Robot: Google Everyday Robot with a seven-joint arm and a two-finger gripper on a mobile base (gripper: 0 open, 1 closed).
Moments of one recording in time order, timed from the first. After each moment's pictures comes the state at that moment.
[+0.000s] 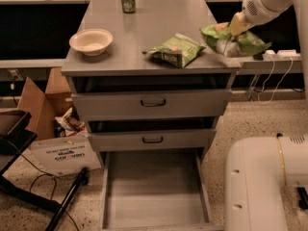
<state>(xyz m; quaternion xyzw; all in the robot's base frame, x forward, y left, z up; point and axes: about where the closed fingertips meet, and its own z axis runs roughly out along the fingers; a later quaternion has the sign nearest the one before) 0.704 -0.255 0.942 -0.24 0.91 -0.01 0.33</state>
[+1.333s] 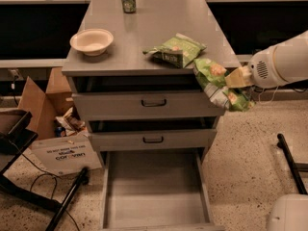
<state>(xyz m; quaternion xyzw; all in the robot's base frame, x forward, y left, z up) 0.551 -0.222 0.877 -0.19 0.91 0.12 0.34</state>
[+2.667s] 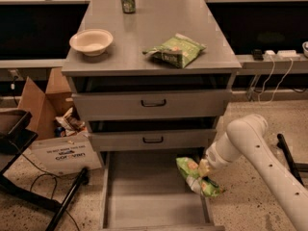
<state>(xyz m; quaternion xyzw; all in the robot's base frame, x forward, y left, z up) 0.479 -0.197 0.509 -0.17 0.97 0.17 0.02</state>
